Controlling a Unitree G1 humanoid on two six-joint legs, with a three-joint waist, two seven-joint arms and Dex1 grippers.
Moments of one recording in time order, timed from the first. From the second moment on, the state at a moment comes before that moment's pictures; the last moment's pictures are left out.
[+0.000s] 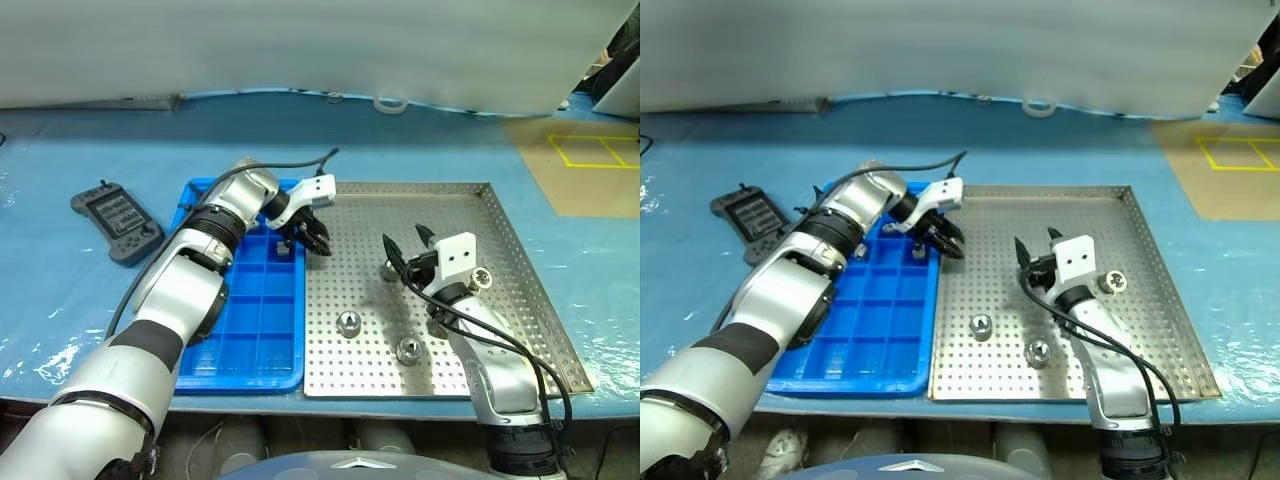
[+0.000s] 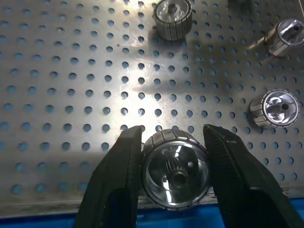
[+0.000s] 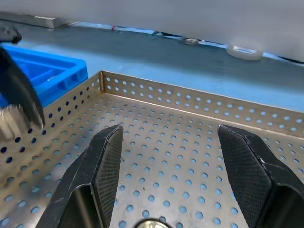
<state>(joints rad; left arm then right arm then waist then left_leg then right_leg) -1.19 0.24 -0.32 0.91 0.16 0.33 -1.49 -0.03 -0.24 -0.02 -0.33 0.12 0.25 0.29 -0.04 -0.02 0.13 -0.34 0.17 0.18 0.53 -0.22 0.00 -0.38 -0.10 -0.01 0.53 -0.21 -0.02</state>
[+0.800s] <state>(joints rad) -0.48 0.60 0.23 -0.22 -0.37 0.85 -1.10 -0.46 -0.35 0.20 -0.07 0.23 0.23 0.80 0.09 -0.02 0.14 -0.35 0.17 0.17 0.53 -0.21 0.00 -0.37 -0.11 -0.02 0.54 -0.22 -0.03</state>
